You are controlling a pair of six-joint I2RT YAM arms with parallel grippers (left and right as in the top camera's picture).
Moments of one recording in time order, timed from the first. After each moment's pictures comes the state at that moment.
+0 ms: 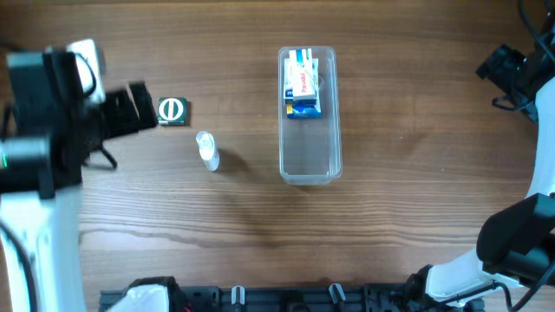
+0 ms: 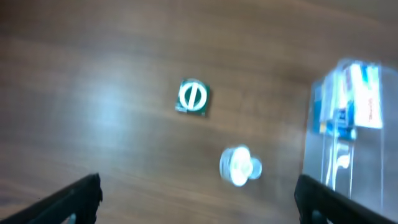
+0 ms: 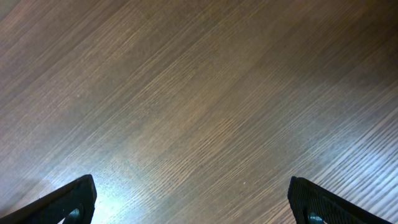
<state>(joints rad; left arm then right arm) 0.06 1.33 1.71 -1.31 -0.01 -0.17 -0.36 1.77 1.67 -1.00 0.11 0.38</state>
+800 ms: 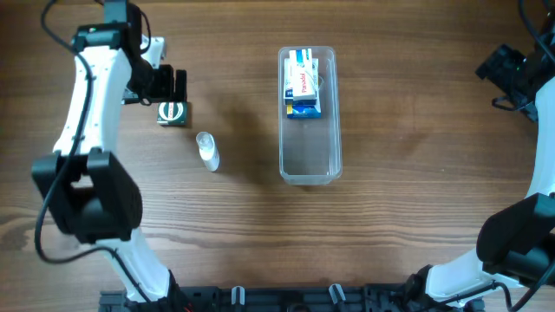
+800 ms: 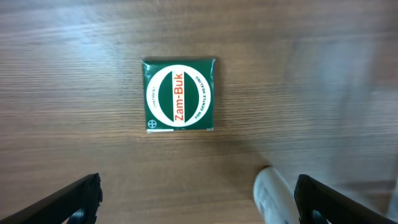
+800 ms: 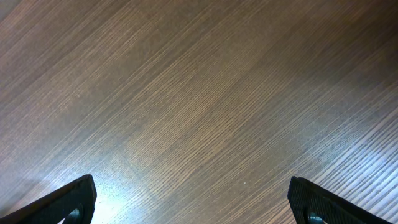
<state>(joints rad) 0.06 2.02 1.79 -1.20 0.06 0.07 -0.36 1.77 1.67 -1.00 0.11 0.38</state>
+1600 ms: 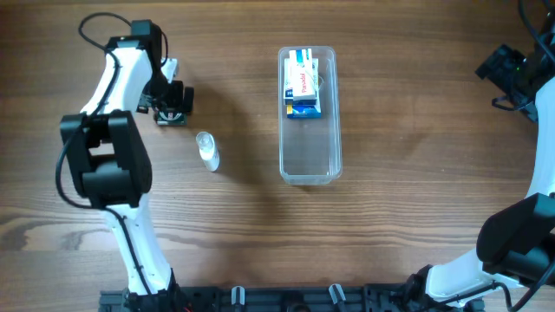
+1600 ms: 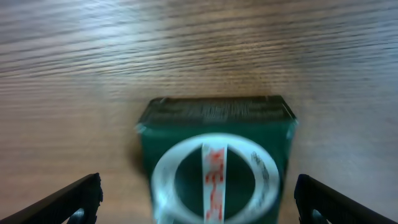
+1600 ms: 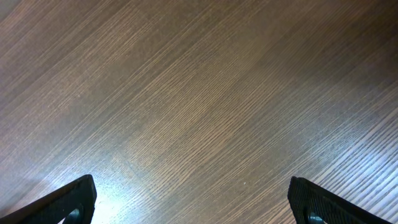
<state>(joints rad) 0.05 2.26 1.79 -1.07 -0.05 0.11 -0.36 1.77 1.67 -1.00 0.11 0.38</state>
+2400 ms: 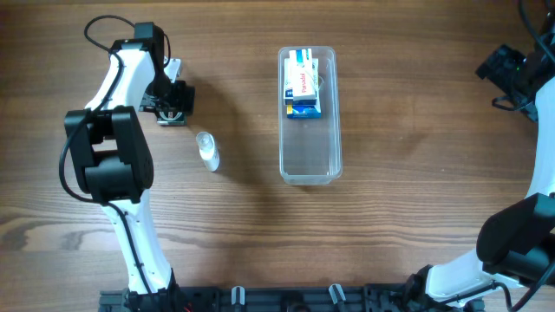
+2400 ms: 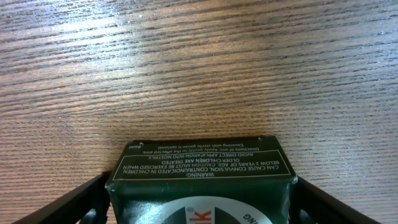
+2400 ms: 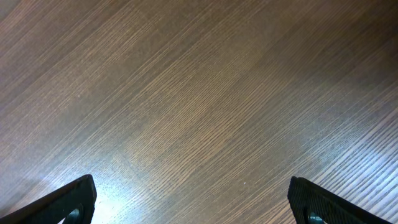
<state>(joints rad) 0.05 2.30 1.80 -1.01 -0.01 0.11 -0.36 1.77 1.67 -1.00 0.11 0.38</state>
